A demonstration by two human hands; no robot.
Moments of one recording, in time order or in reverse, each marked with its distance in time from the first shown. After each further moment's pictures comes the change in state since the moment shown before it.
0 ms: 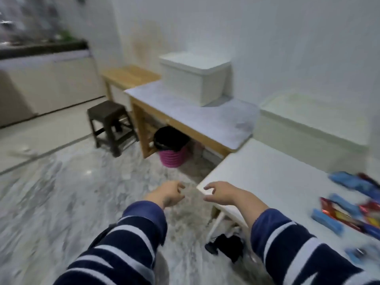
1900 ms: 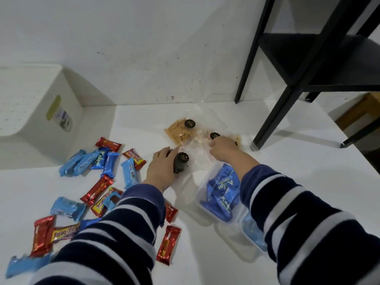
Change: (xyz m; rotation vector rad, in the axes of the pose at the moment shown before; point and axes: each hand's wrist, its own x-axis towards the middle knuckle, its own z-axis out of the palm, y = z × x) left_hand 0.103 0.672 0.435 0.417 -0.088 0.768; right_hand -0.276 0.747 -0.116 0.428 0.438 0.839
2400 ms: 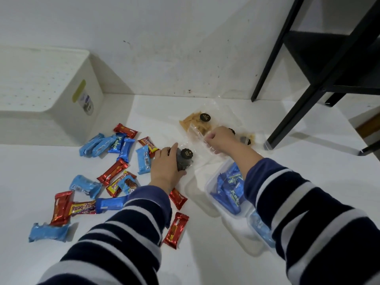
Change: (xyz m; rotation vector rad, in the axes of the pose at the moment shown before) left_hand -0.033 -0.012 0.010 -0.065 0.165 -0.156; right_hand -0.016 -0.044 0.006 0.293 -0.011 -0.086
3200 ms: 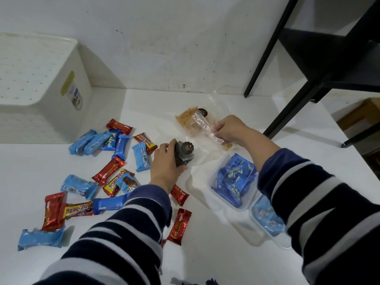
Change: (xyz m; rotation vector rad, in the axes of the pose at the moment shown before) left_hand 0.001 -0.015 0.007 -0.187 0.035 0.059; right_hand -0.008 -0.007 -0.020 0.050 0.085 0.099
